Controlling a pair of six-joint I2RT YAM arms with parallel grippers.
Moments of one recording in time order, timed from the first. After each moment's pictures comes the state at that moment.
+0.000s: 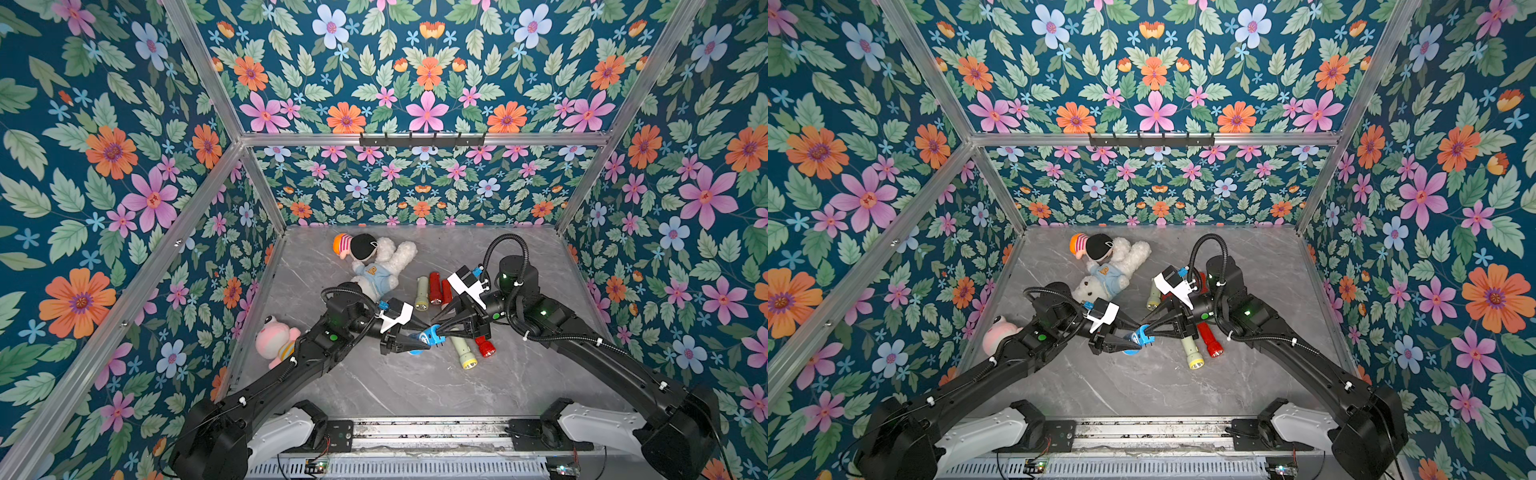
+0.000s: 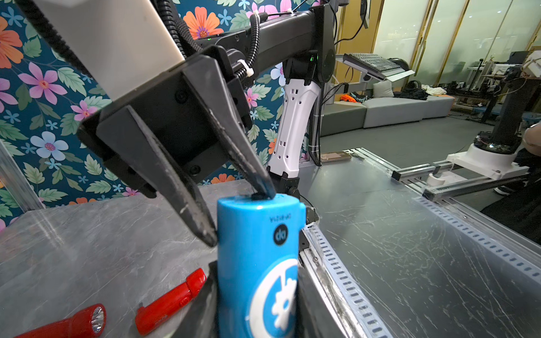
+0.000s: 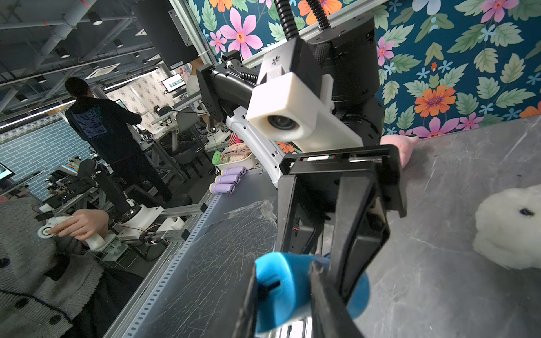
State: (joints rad) left arm -0.65 1.08 0.66 0.39 1.22 0.09; right arm 0.61 1.18 0.98 -0.07 -1.26 0.11
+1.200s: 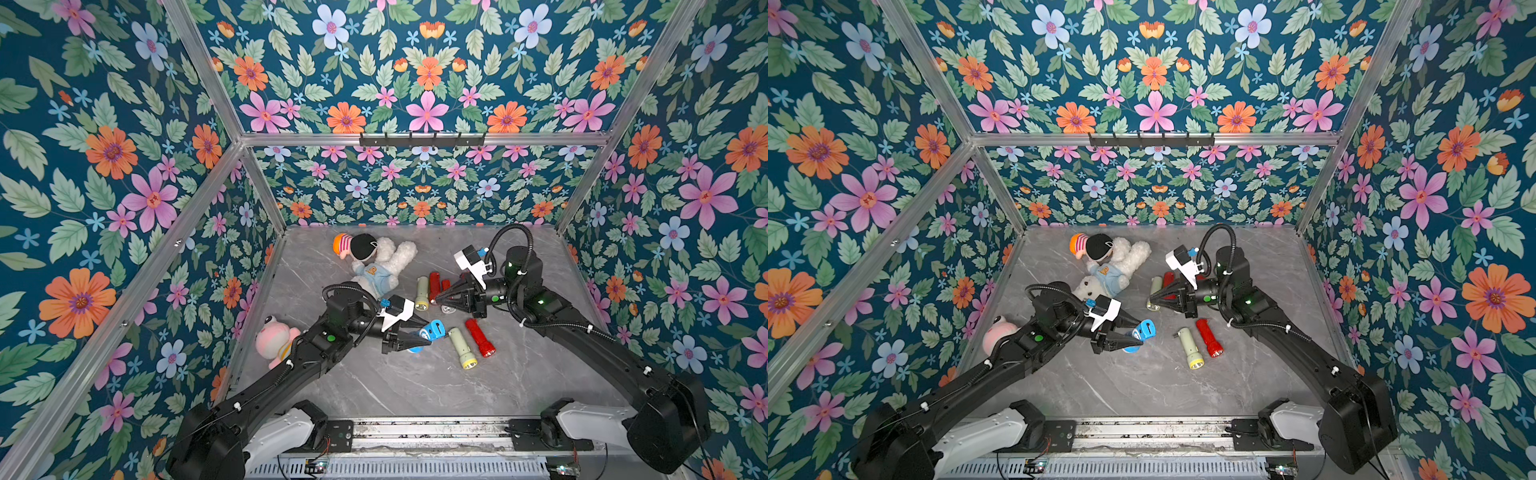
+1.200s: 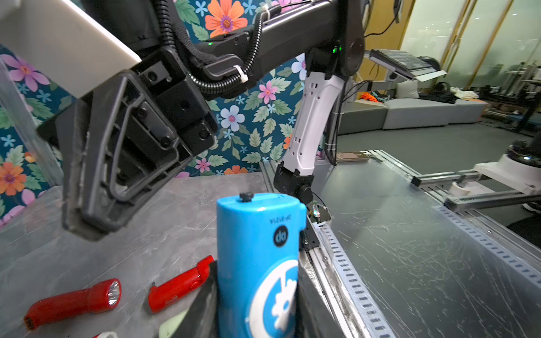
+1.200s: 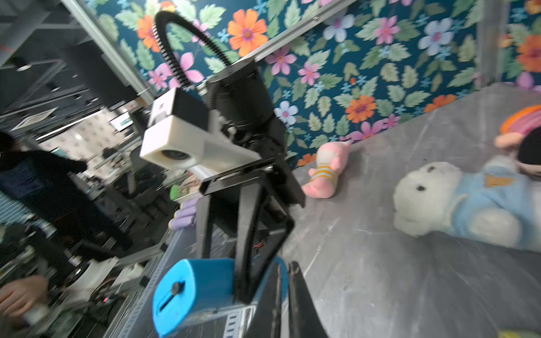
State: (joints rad) left arm -0.65 1.05 0.67 0.28 1.08 0.10; right arm 0.45 1.24 0.96 0.09 -1.11 0.27
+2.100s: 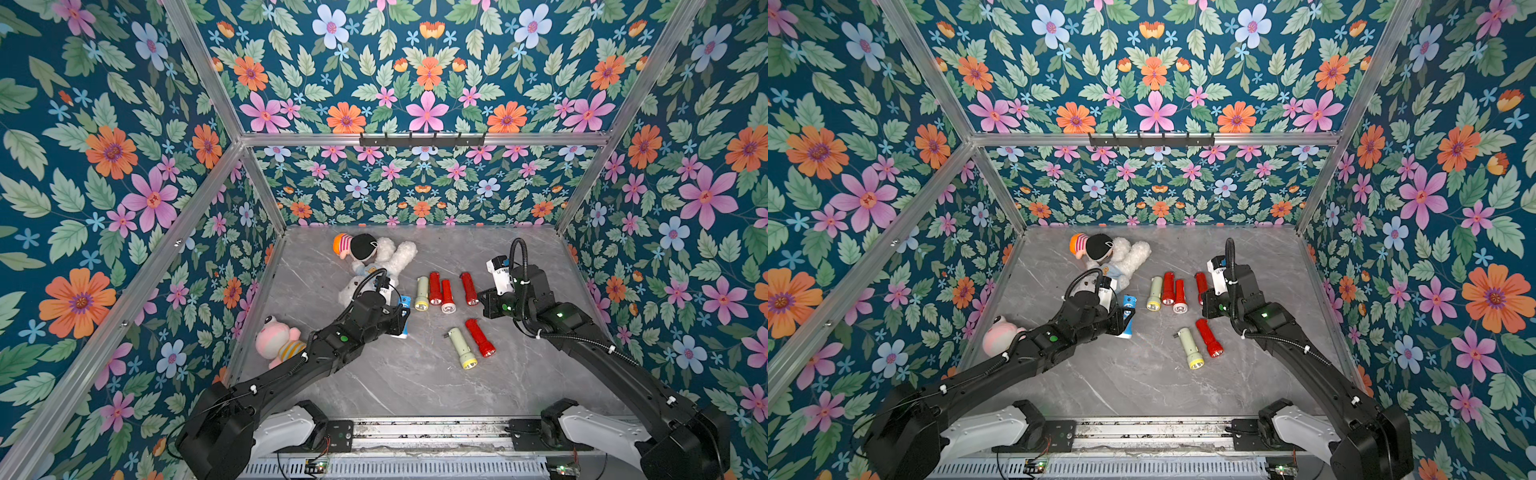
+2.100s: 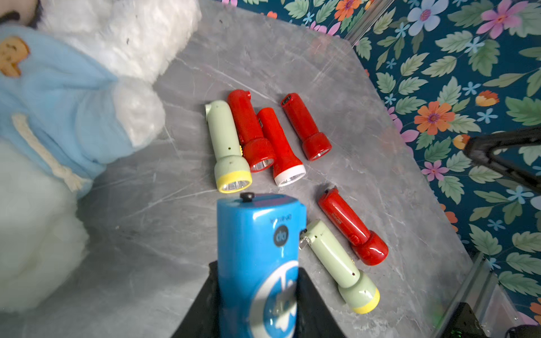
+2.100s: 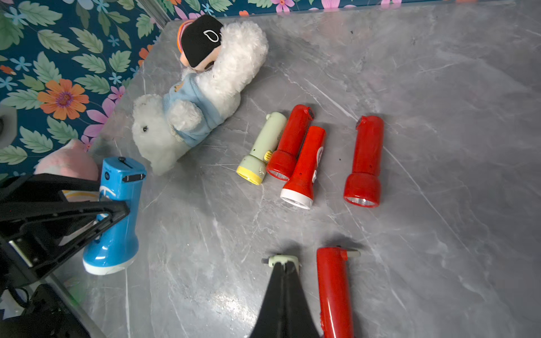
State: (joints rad) left arm -0.77 1.16 0.65 -0.07 -0.01 -0.56; right arm 0.43 1.09 0.89 -0.47 -0.15 0.28
